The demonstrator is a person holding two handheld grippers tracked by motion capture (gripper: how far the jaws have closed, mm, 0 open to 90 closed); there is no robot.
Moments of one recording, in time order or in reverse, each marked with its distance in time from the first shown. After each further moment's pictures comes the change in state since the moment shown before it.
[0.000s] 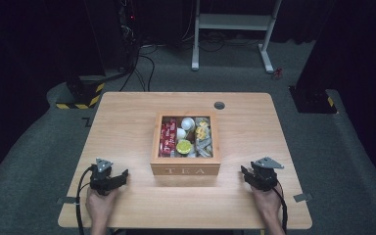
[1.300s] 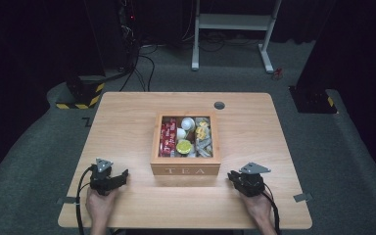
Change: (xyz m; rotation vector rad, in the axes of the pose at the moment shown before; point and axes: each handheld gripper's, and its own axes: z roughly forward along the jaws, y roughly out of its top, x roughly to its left) left arm 0.000 0.000 0.000 0.000 0.001 -0.001; right arm 0.041 0.001 -0.002 0.025 0.209 -0.097
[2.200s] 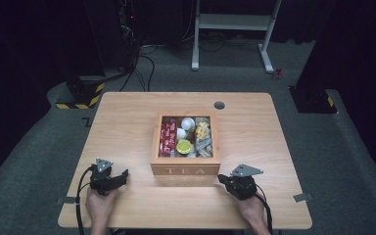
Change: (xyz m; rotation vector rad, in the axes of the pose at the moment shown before) left arm 0.000 0.000 0.000 0.000 -0.001 0.001; right arm 0.028 0.013 -0.002 -0.030 0.130 -0.043
